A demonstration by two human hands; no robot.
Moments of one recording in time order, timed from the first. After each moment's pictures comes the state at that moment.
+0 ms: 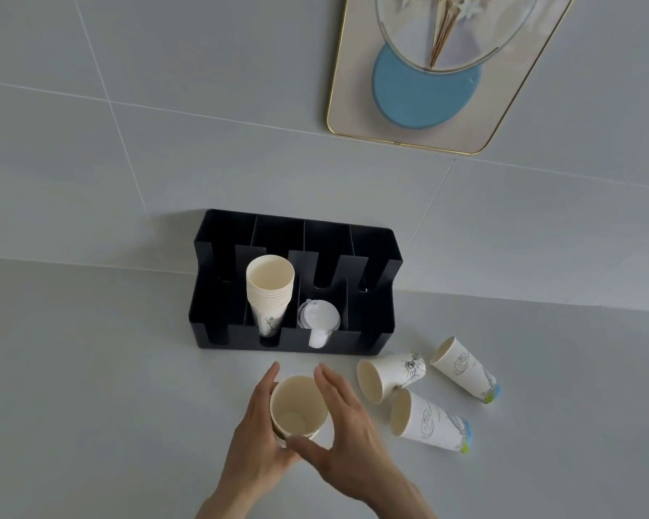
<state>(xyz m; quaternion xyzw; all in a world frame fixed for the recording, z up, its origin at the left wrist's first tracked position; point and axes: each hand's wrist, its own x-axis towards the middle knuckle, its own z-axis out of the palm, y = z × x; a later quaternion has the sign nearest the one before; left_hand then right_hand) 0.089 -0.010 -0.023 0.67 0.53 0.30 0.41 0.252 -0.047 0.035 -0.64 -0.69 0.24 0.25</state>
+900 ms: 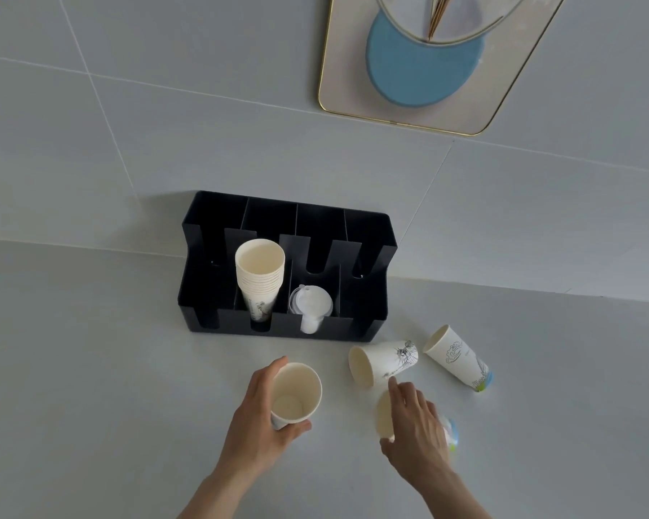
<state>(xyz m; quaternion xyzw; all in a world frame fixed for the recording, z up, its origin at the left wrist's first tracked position) 0.108 -0.011 -0.027 0.68 0.54 0.29 0.40 0.367 -0.074 -0.019 -0.77 -0.64 0.06 -0.01</state>
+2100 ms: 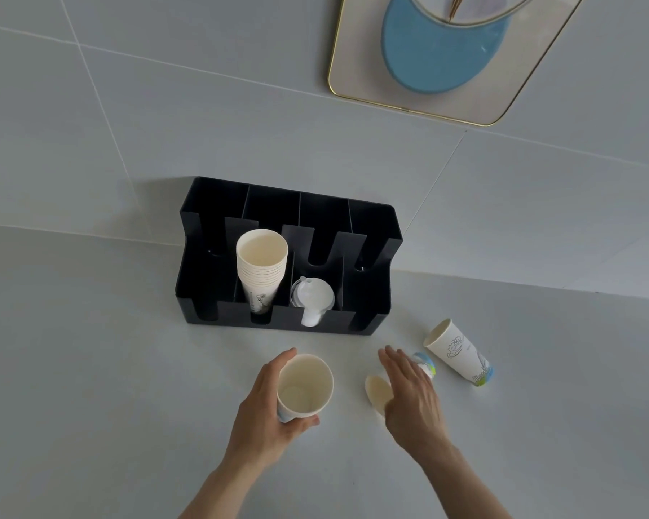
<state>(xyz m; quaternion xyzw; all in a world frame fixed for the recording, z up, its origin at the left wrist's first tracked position) 0.111 -0.006 -0.032 0.68 0.52 0.30 0.41 0.359 -0.043 0.001 -0.75 -0.64 0.09 0.11</state>
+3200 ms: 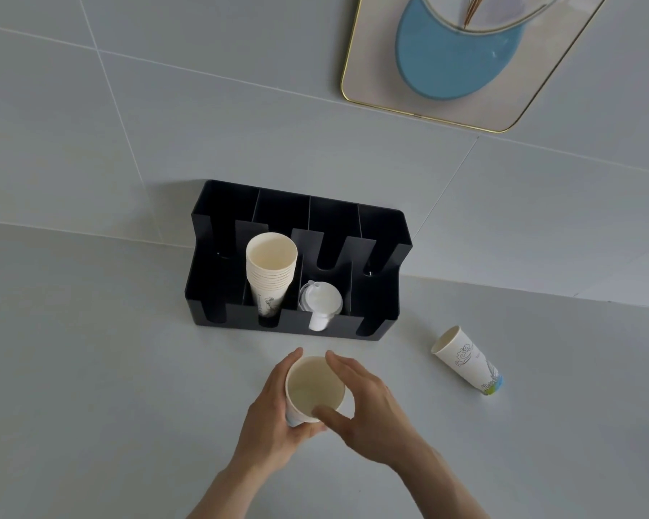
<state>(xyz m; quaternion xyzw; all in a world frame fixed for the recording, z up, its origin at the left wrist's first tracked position) 0.113 -0.002 -0.037 0.67 0.51 0.31 0.44 0.290 -0.026 0.039 -0.65 -0.69 0.26 0.18</state>
